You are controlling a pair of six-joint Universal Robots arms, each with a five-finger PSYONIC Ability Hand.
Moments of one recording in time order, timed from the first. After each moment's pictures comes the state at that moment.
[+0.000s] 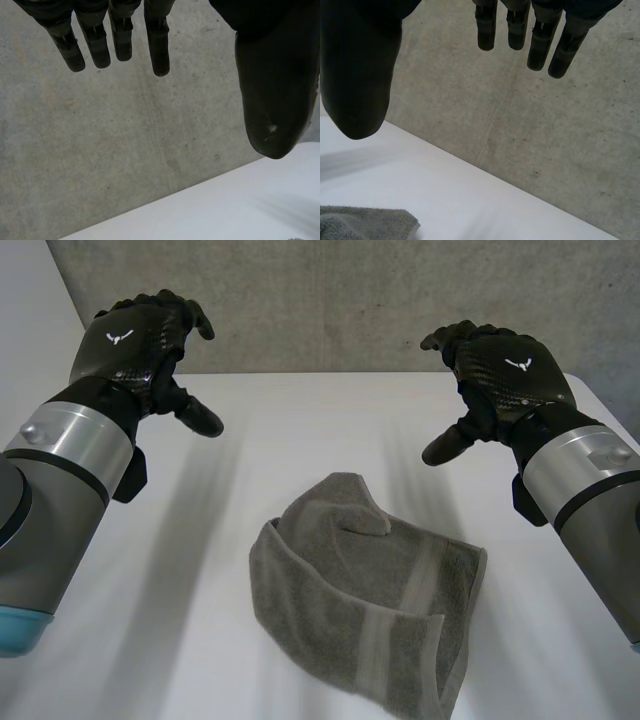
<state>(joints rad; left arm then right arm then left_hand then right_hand) 4.22 -1.63 -1.52 3.26 -1.65 3.10 2.05 -1.51 1.56 -0.08 1.53 3.12 0.25 0.26 0.25 0.25 0.15 0.25 0.26 0.26 0.27 0.13</state>
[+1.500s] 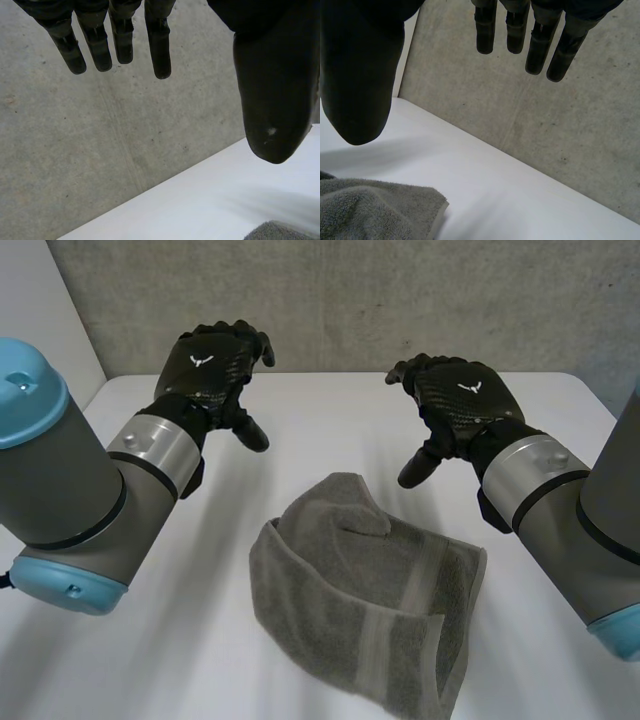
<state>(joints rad) 4.19 -1.86 -1.43 3.37 -1.53 3.17 2.10 -1.37 1.46 -0.03 1.50 3.08 0.29 0.29 0.28 0.27 0.12 0.27 0.29 0.29 0.30 0.09</state>
